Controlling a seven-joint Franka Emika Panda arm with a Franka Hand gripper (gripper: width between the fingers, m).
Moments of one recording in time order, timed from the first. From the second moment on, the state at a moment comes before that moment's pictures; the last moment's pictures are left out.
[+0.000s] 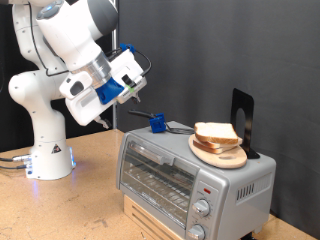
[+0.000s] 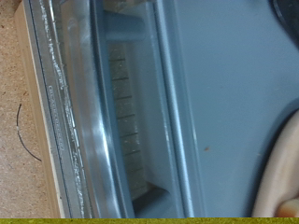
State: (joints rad) arm 0.22 -0.36 -0.32 -2.46 0.53 2.14 0.56
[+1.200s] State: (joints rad) arm 0.22 -0.24 -0.20 -2.63 0.54 2.49 0.57
